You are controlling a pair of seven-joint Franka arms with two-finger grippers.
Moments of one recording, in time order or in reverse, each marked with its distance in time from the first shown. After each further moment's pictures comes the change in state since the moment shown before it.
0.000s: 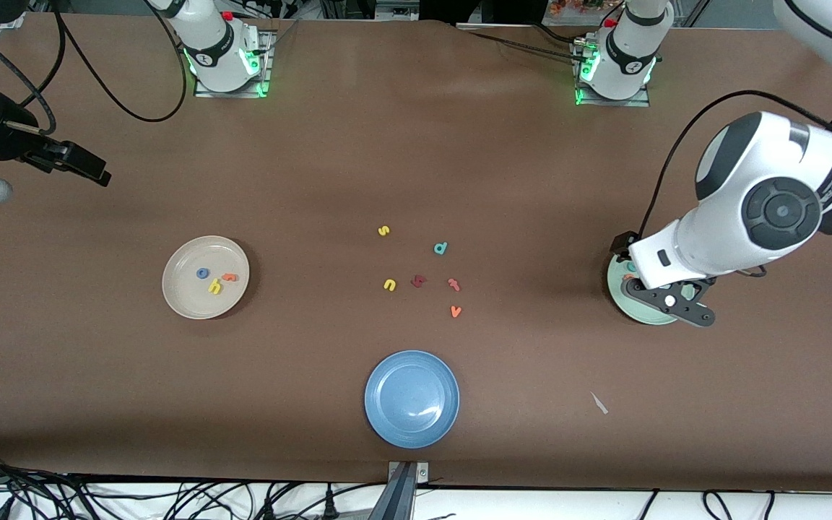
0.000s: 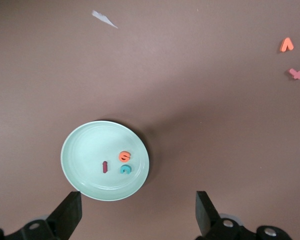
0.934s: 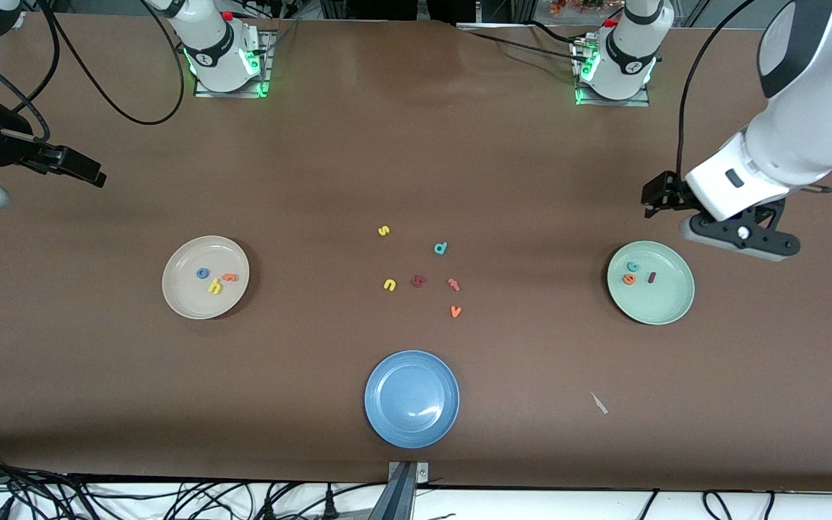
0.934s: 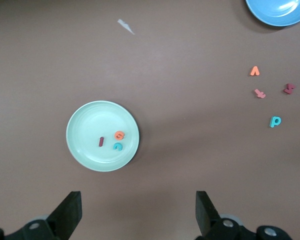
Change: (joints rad) left arm -0.358 -0.349 0.545 -0.109 -0.334 -0.020 -0.001; right arm -0.010 0.039 -0.017 0.037 0.001 -0.037 -0.075
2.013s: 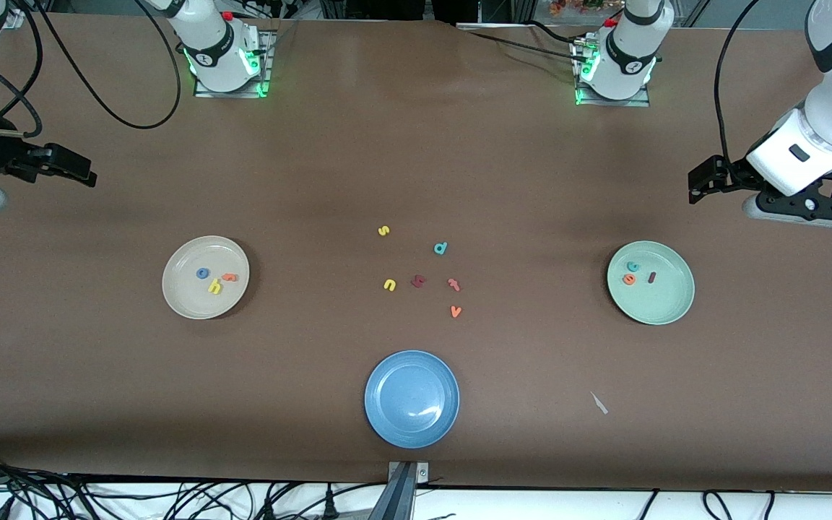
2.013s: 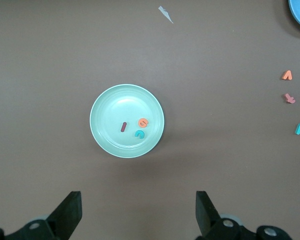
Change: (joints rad) left arm 0.037 -0.151 0.082 -0.227 -0.021 0.105 0.000; right arm -0.006 0.031 -0.015 0.055 -0.001 -0.025 -0.144
